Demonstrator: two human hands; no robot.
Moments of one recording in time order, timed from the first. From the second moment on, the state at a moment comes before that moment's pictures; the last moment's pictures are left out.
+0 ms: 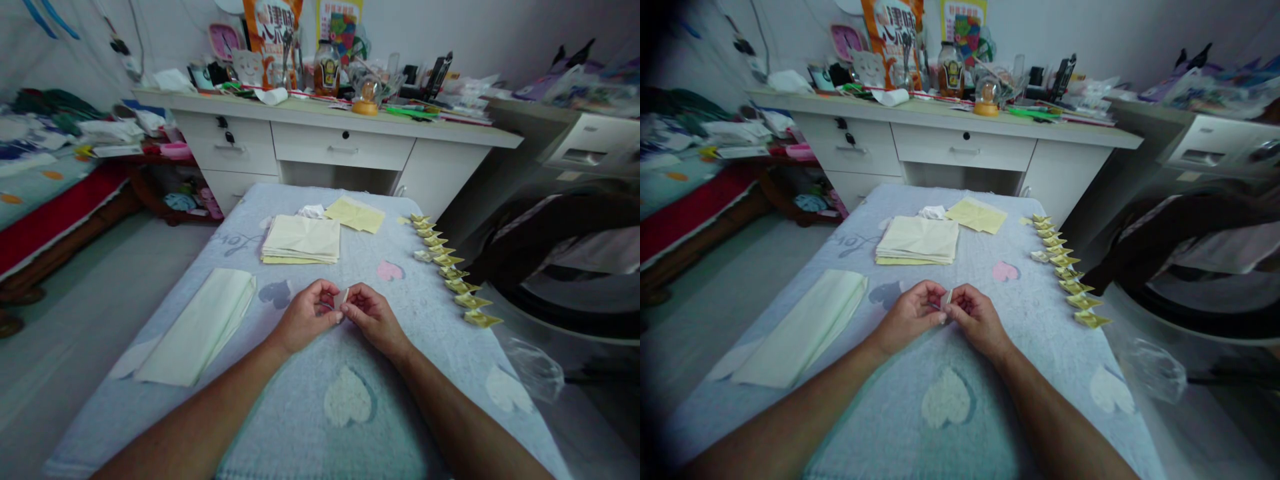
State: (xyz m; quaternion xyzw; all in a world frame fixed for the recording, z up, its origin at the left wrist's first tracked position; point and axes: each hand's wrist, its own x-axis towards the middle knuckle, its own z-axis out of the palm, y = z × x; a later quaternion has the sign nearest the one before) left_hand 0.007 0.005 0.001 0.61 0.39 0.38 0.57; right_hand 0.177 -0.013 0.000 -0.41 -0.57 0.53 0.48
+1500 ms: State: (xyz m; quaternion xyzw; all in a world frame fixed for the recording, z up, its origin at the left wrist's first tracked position) left_hand 0.010 0.009 -0.003 0.48 0.39 0.44 0.65; right_hand 0.183 -0.016 0.004 -0.46 -0.65 0.40 0.45
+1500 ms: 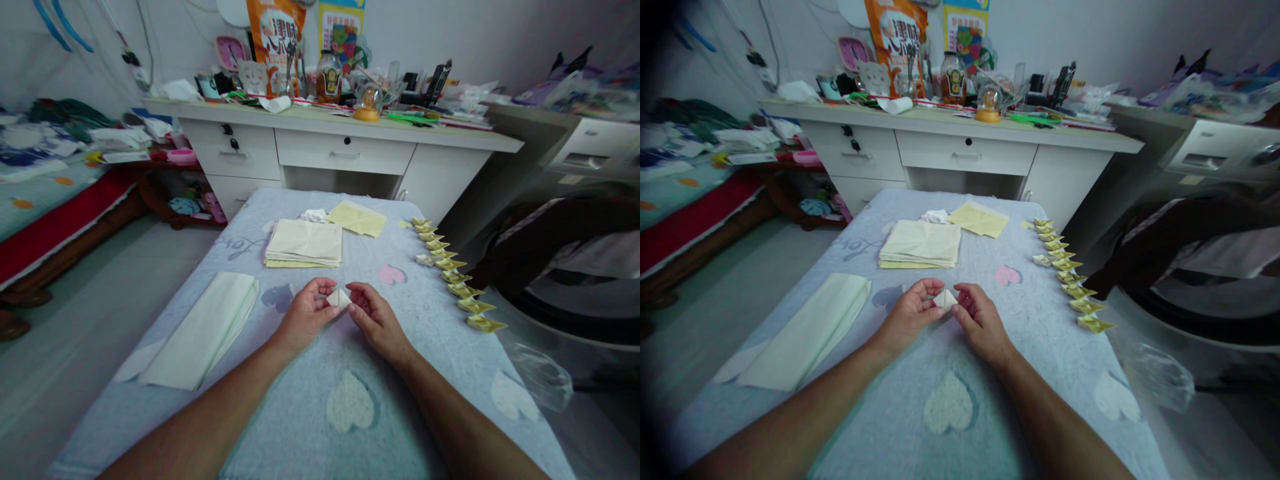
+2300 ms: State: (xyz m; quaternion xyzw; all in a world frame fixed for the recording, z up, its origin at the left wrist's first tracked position) left_hand 0.011 0.006 -0.002 0.58 0.42 0.35 0.60; right_hand 0.179 -0.017 0.006 -0.46 -0.62 0.47 0.44
